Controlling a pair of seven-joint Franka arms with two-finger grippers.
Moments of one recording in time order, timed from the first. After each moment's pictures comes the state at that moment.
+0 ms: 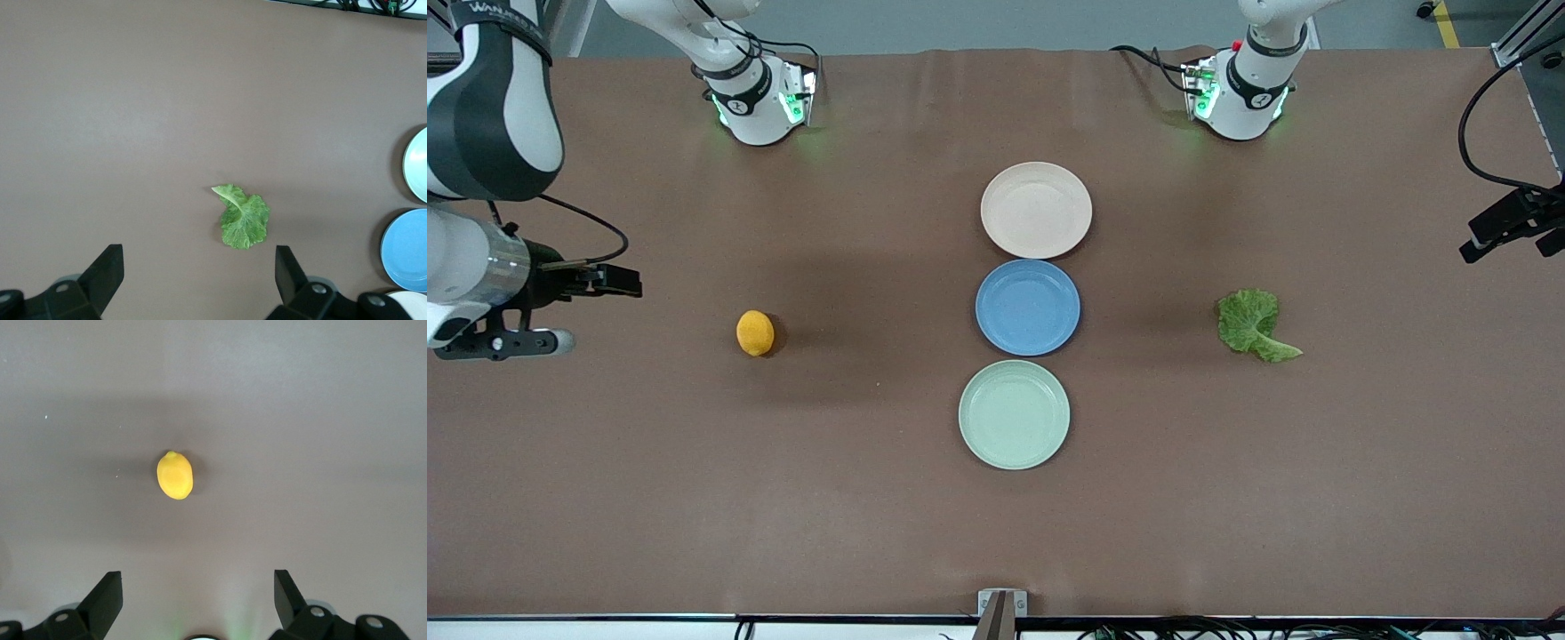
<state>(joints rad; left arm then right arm) 0.41 -0.07 -0.29 -1.70 -0.08 1.76 0.03 0.04 0.25 -0.02 -1.46 -0.02 1.48 -0.04</state>
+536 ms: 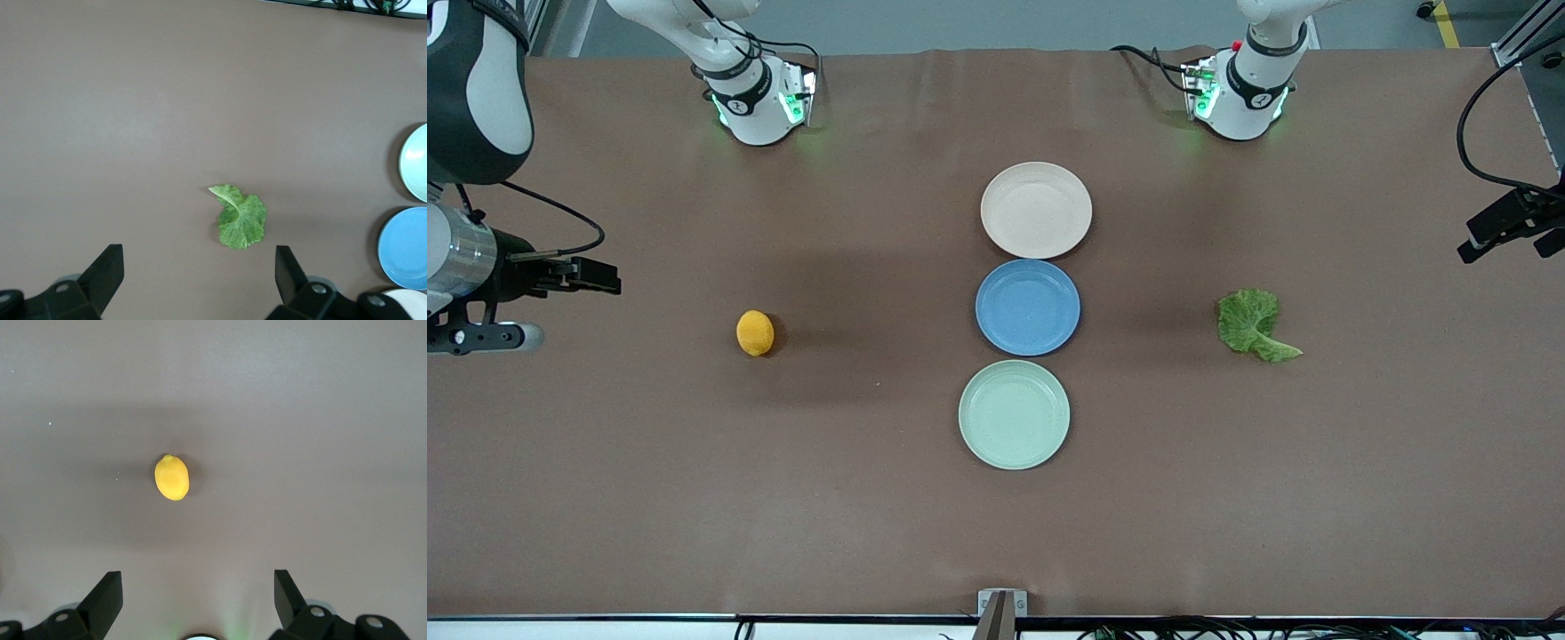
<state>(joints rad) 0.25 -0.07 -0.15 -1.69 -0.08 1.76 0.03 0.03 0.25 -0.02 -1.40 -0.02 1.42 -0.04</state>
